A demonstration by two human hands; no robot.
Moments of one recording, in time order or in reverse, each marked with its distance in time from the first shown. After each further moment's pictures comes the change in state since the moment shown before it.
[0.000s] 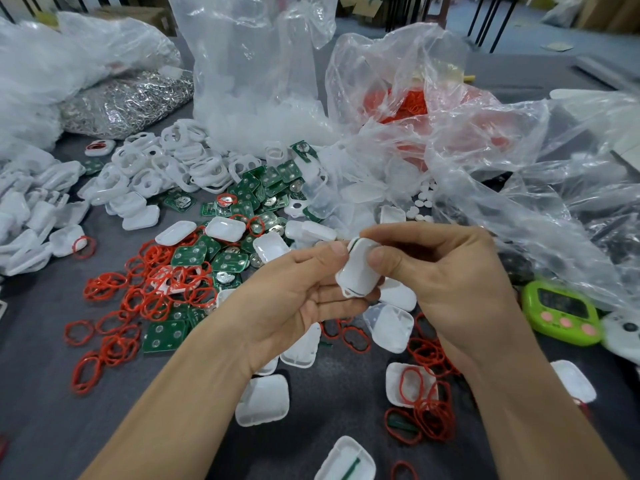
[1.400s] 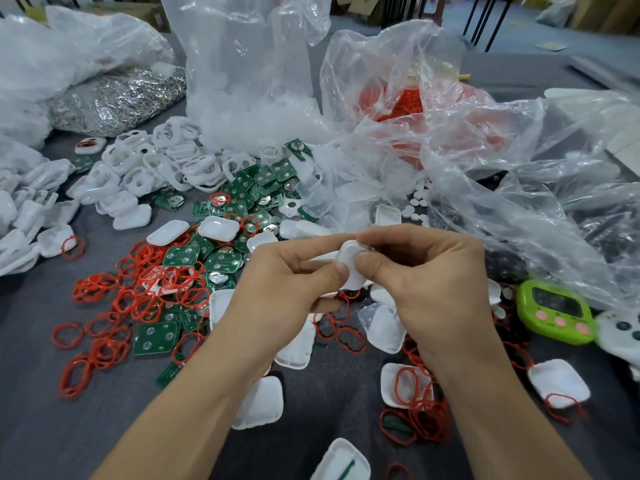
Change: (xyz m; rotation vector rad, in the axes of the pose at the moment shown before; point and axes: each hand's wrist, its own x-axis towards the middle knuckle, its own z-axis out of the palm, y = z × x) left_hand -0.004 -0.011 -0.001 0.463 0.230 0.300; right_hand -0.001 0.016 0.010 -0.128 0.179 -0.018
